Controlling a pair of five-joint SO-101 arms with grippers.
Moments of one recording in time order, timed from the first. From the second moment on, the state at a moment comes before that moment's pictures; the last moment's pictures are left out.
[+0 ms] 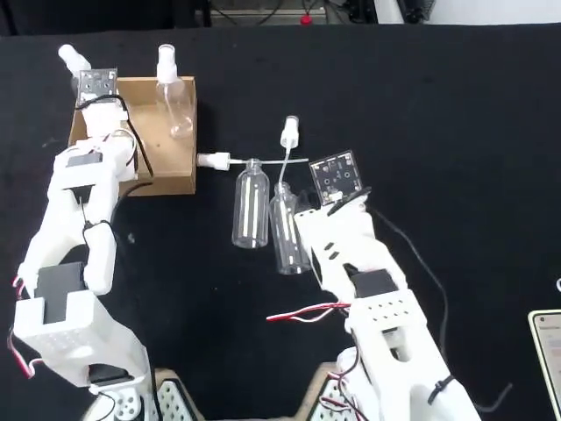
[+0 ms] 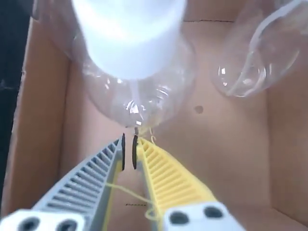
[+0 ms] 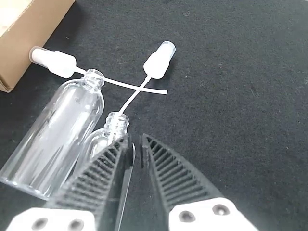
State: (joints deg) left arm -15.9 7.7 22.5 25.5 -8.6; right arm -12.4 -49.7 79.4 13.5 9.0
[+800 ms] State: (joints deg) left arm -20.9 7.8 16.6 36.2 -8.4; right arm -12.4 -49.7 79.4 13.5 9.0
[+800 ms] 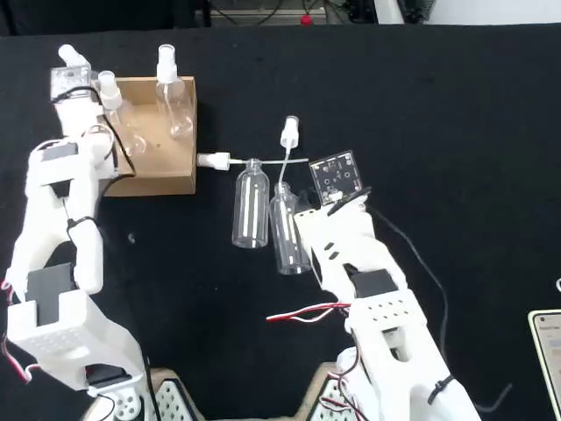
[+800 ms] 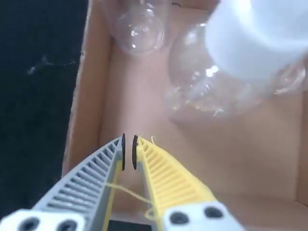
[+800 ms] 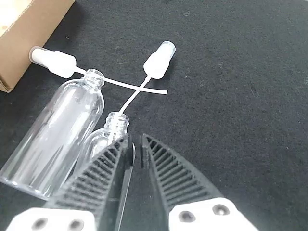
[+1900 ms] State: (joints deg) left arm -19.5 8.1 16.6 28.4 -4.9; right arm -12.4 -49.7 79.4 13.5 9.0
